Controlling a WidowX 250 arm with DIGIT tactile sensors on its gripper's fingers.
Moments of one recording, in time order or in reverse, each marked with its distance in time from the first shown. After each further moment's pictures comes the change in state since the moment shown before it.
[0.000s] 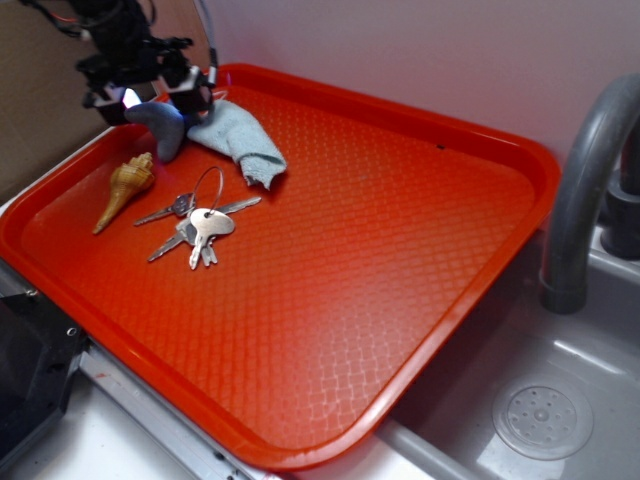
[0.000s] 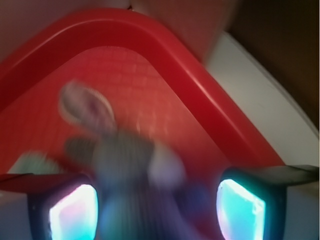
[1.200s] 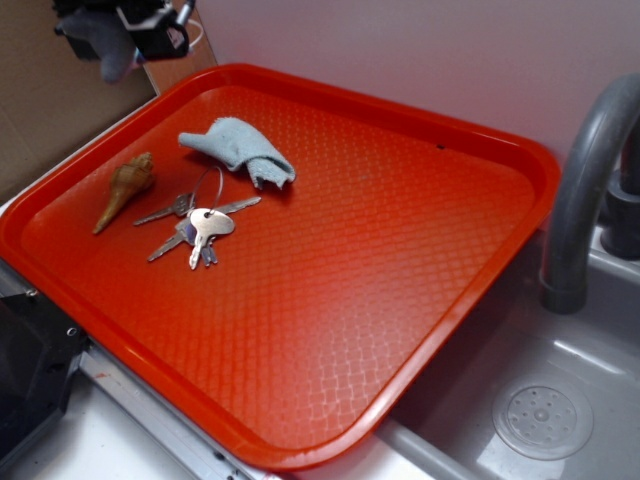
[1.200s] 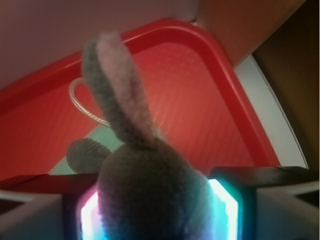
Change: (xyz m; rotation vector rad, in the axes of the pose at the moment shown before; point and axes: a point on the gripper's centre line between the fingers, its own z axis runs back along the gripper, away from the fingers) arm -0.059 -0.050 0.127 -0.051 0.050 -0.281
